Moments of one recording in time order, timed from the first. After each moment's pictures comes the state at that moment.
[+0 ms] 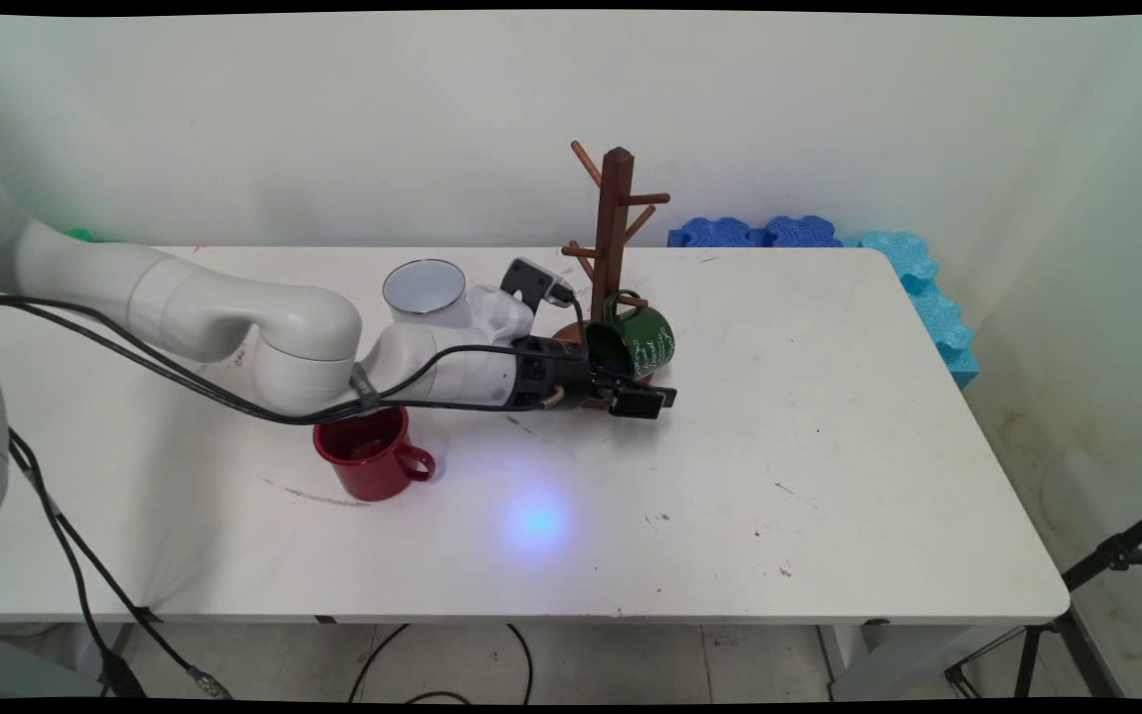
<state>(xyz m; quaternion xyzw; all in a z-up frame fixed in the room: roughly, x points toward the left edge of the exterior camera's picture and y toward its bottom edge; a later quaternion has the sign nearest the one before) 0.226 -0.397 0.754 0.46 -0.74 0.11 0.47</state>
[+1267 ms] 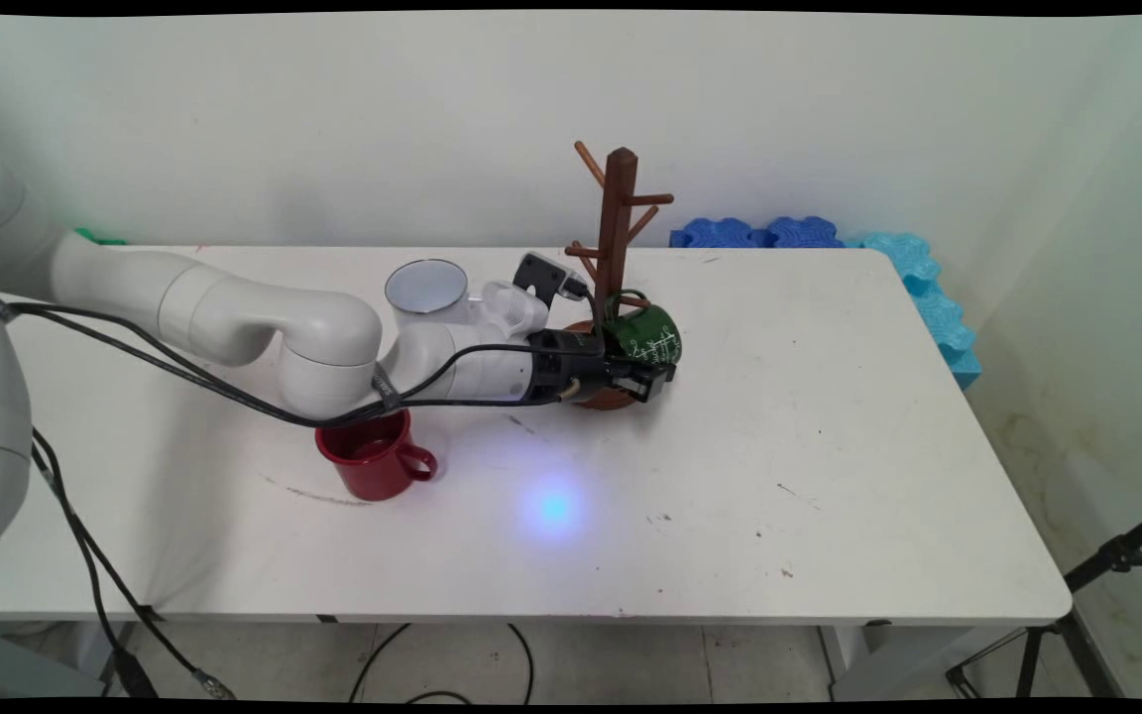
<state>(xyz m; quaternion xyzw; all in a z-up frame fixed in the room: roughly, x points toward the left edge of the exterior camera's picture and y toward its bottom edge) 0.216 -0.408 0.748 0.46 -0.73 0.13 0.48</state>
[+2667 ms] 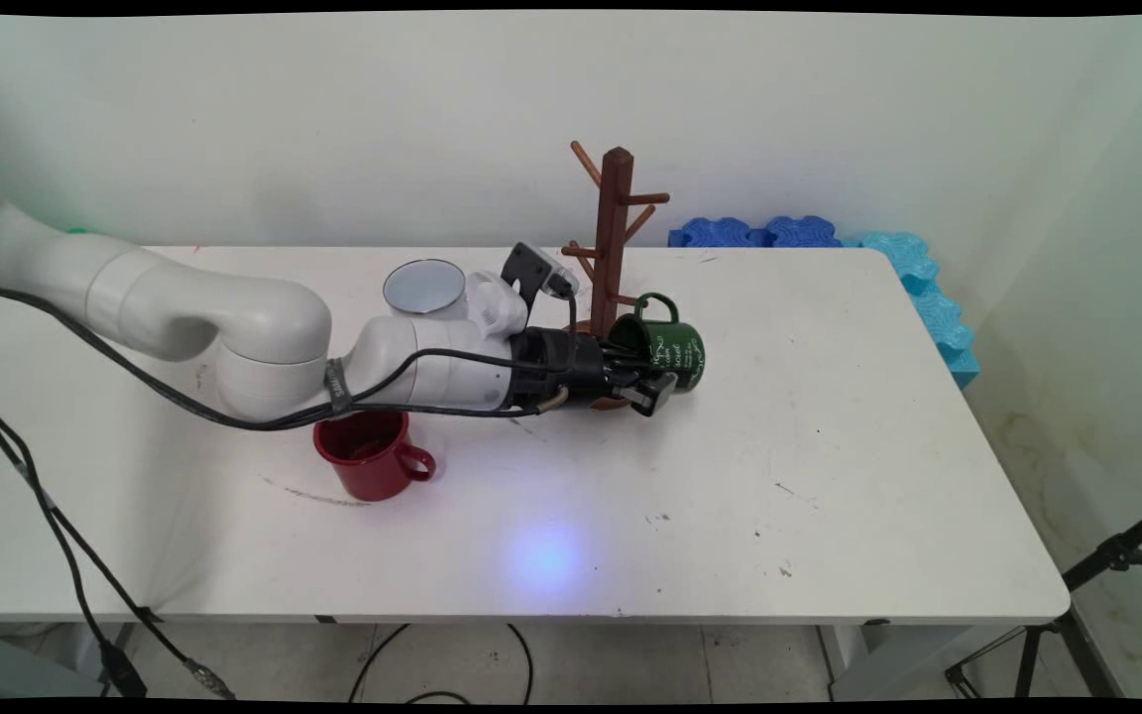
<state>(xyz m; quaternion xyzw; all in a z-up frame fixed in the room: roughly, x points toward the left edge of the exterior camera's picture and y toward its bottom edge) 0.215 -0.369 0.792 0.40 -0.75 0.11 0.52</state>
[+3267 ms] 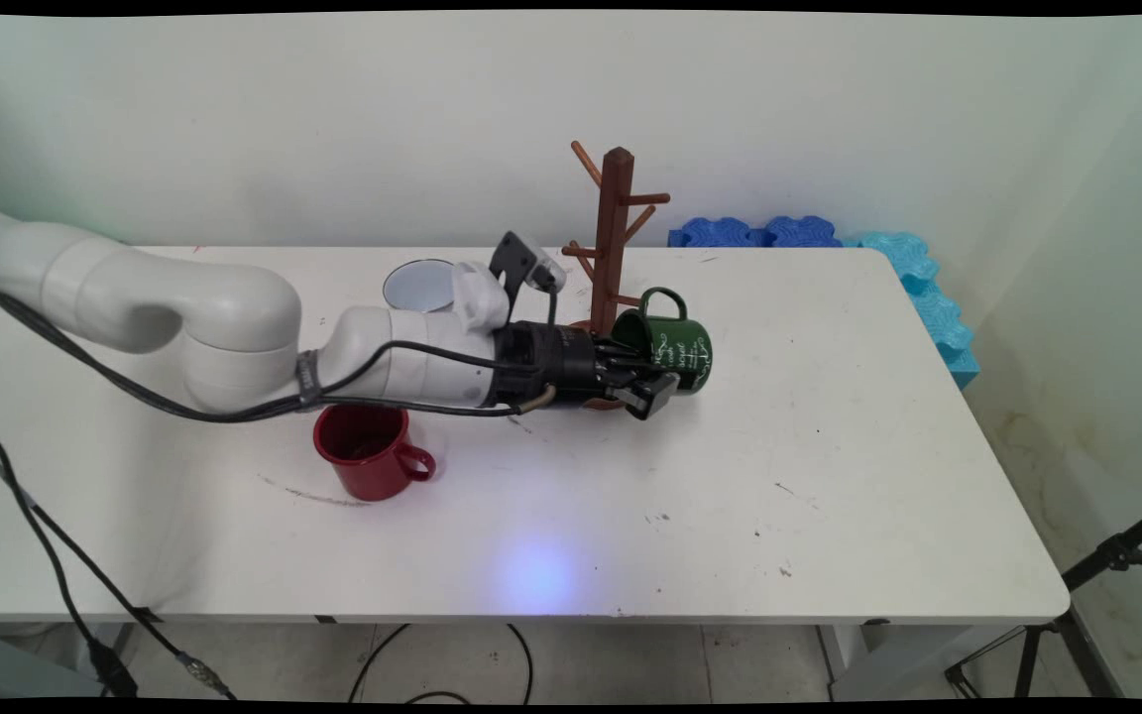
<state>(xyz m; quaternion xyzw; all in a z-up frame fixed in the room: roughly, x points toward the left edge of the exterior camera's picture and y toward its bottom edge) 0.222 -0.355 0.813 0.37 -0.75 0.09 0.53</state>
